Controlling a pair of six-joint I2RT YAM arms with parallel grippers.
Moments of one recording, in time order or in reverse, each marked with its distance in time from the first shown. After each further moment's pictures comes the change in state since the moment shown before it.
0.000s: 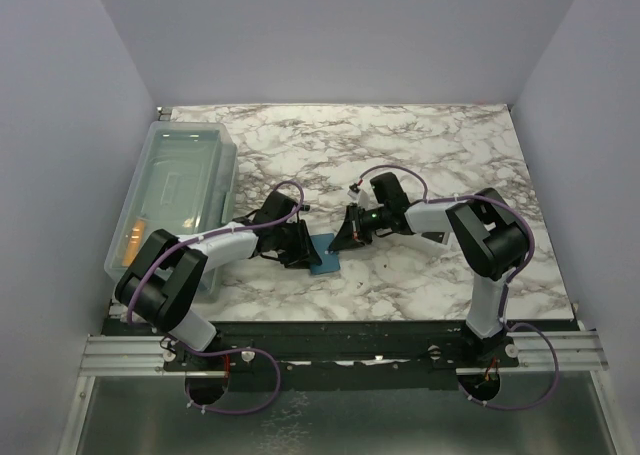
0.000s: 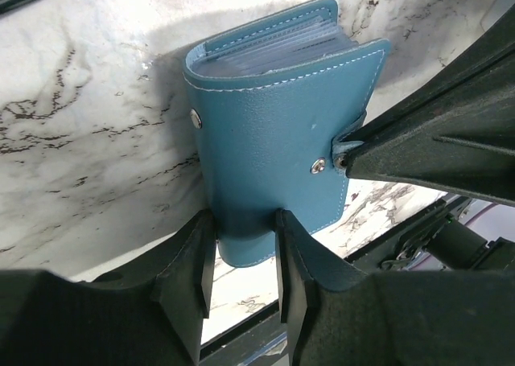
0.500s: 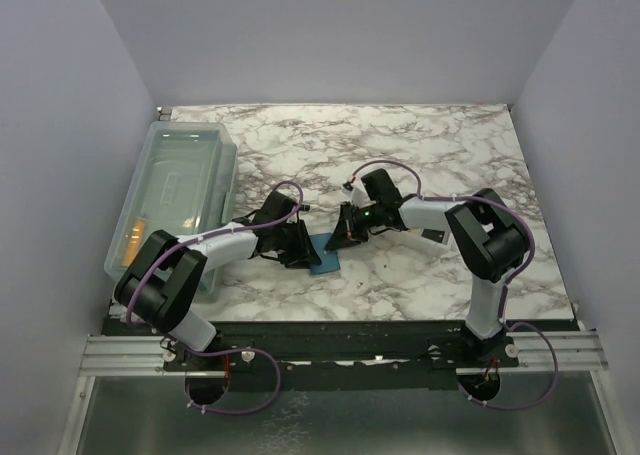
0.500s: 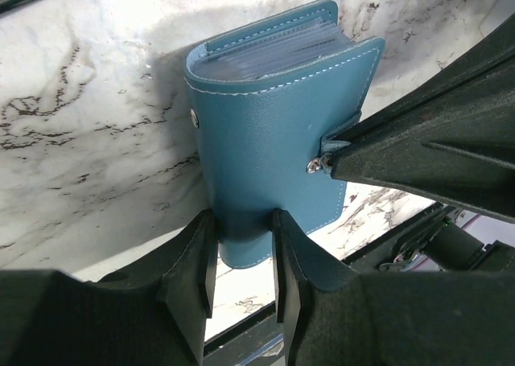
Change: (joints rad) left arm -0.002 -0.006 -0.003 0.002 -0.006 -0.015; right arm 0.039 0.000 0.073 -0.122 0.096 -0.050
